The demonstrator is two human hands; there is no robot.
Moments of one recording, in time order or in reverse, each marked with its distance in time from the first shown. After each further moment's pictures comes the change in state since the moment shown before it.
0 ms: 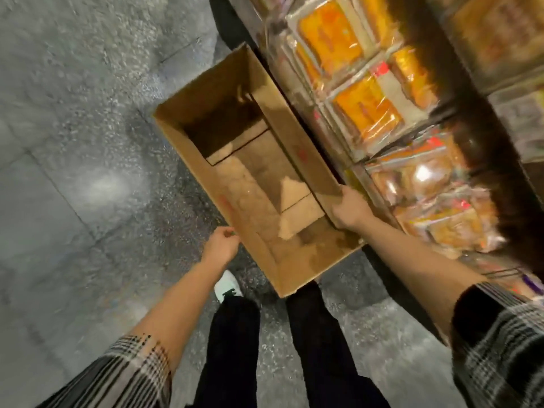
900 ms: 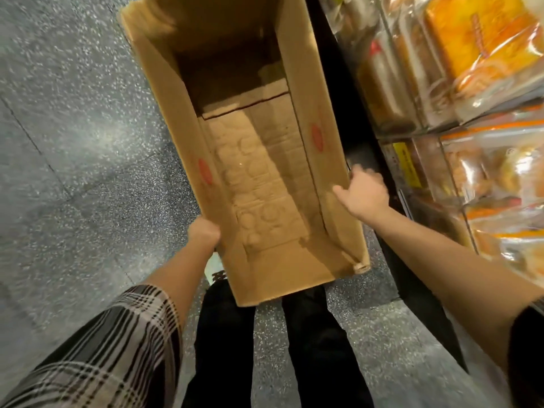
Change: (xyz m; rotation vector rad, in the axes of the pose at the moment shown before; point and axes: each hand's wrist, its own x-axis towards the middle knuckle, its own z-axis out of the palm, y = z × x) left_hand 0.151 -0.097 0.044 0.210 0.168 -0.206; right_hand 0.091 0.029 0.073 -0.377 0.170 -0.038
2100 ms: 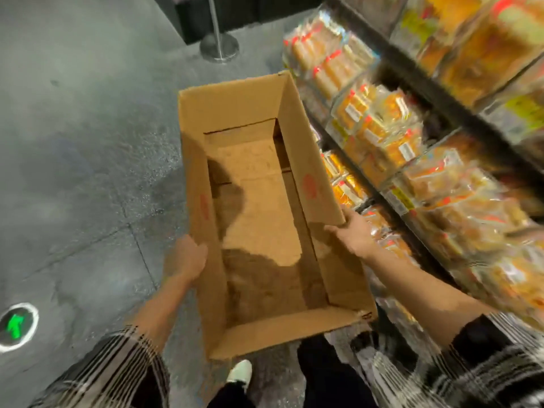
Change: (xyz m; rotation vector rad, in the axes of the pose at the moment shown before) left_hand -0.391 -0.092 -0.328 -0.118 0.415 0.466; right_hand -0.391 -0.075 -0.272 0.638 0.254 -0.205
